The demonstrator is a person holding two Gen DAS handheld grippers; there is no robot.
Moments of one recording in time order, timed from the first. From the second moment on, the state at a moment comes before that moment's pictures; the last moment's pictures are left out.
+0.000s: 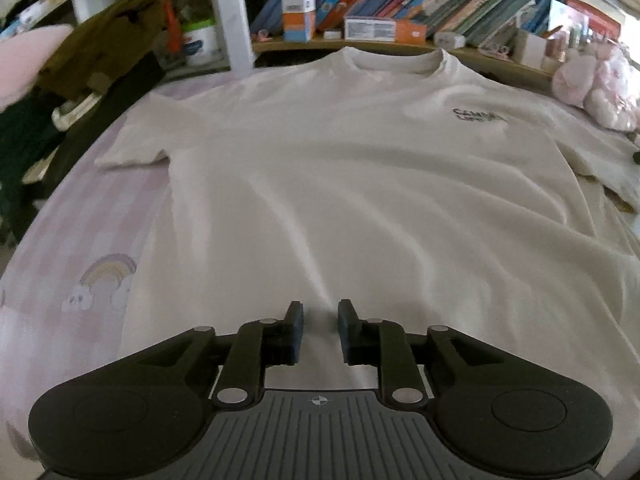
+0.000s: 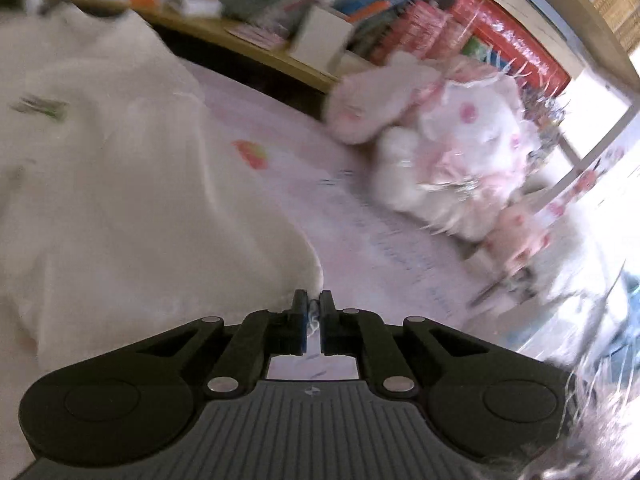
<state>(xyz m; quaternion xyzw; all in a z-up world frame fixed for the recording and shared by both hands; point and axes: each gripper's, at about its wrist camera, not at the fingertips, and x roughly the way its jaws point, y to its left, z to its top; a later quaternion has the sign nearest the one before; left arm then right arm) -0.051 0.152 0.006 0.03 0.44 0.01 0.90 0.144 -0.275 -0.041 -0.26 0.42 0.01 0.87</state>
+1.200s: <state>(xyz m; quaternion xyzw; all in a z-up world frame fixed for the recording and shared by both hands) -0.111 0.263 0.018 0.03 0.42 0.03 0.91 -0.071 -0.257 -0.001 0.00 0.44 0.03 0.90</state>
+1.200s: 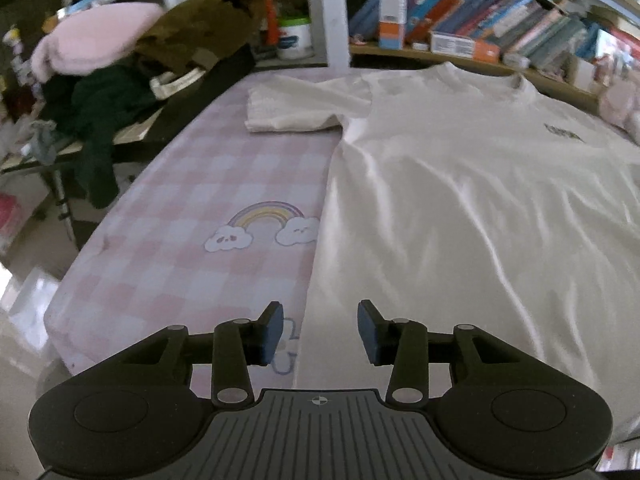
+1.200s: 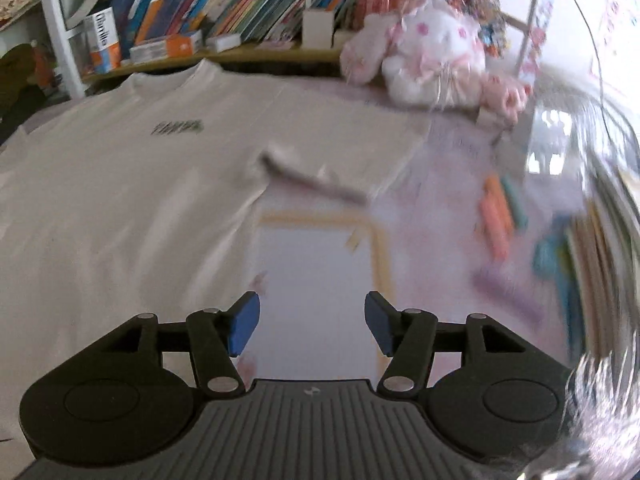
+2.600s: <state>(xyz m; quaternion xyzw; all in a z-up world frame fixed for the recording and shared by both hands) -0.111 0.302 0.007 0.00 0.41 -0.06 0.91 -0.065 -0.128 0.018 0.36 0.46 0.16 0.79</state>
